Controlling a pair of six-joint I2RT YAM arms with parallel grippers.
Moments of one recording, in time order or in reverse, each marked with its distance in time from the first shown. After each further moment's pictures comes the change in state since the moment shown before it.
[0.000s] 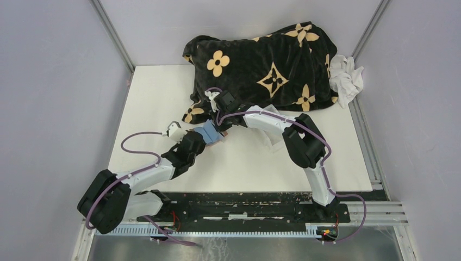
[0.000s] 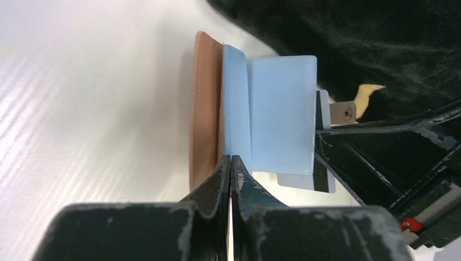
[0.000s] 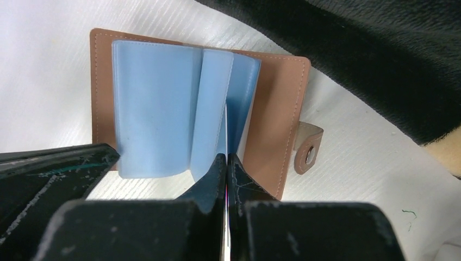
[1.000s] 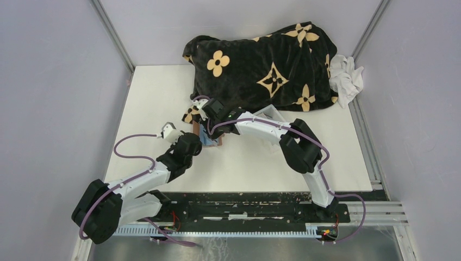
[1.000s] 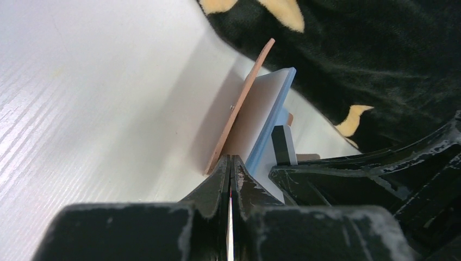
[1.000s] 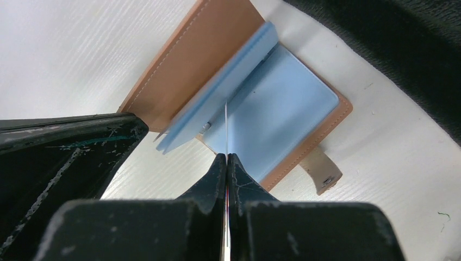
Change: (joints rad) left arm 0.000 -0.123 -0.026 -0.085 -0.096 0.006; right arm 0.116 -0.005 0.039 -0.047 0.084 -0.042
